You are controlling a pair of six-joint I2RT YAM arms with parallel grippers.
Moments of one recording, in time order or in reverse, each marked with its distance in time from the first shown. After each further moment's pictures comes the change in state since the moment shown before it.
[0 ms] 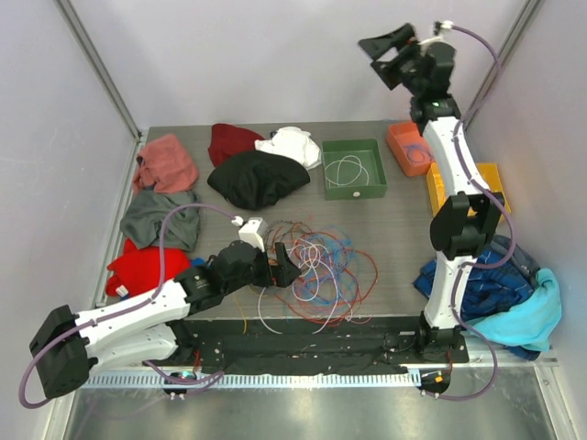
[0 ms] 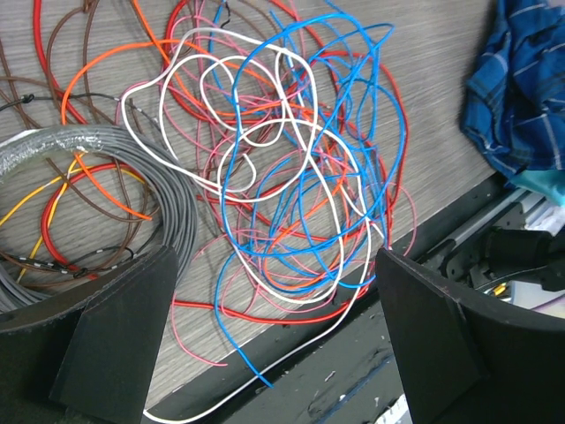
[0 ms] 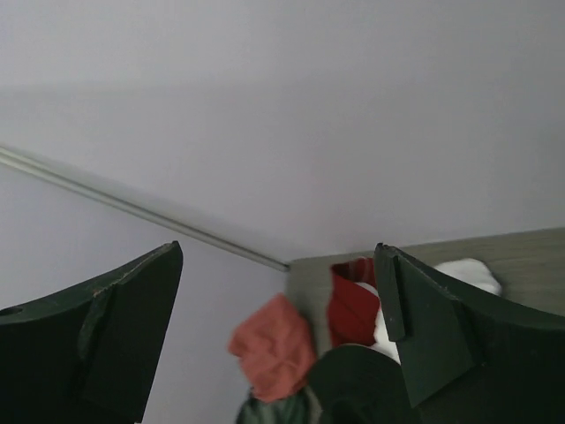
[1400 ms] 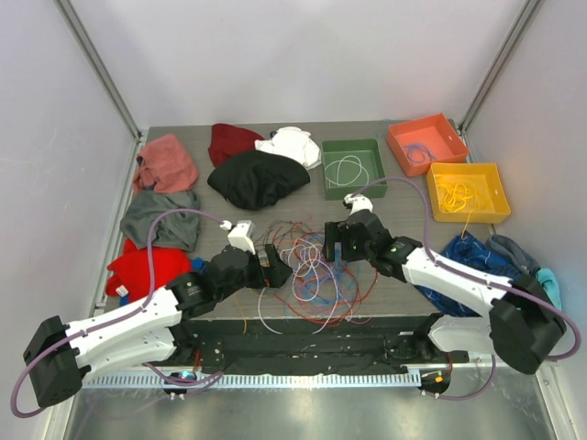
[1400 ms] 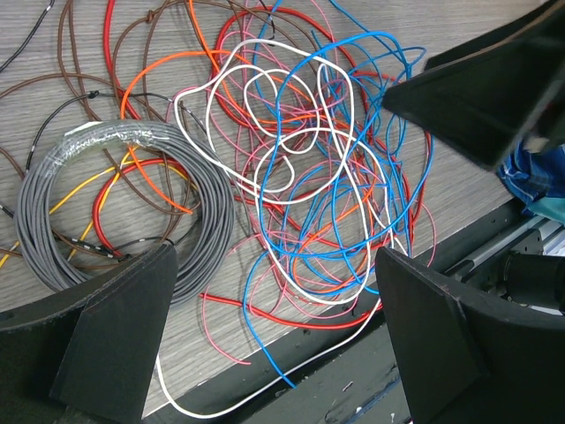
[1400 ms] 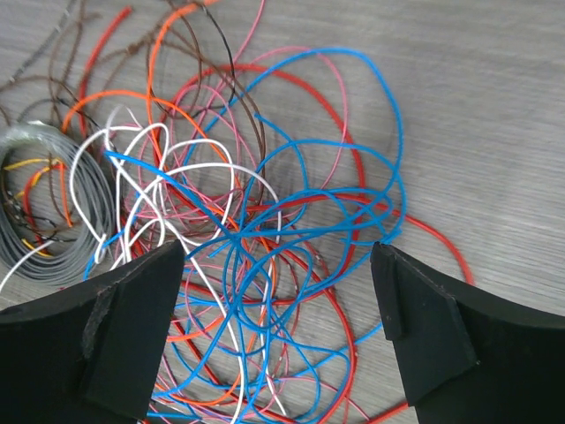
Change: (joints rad) left arm -0.002 -0.107 -0.056 -0.030 -0.095 -0.020; right arm 0.694 -0.896 -1.399 -0.399 0.633 -0.666
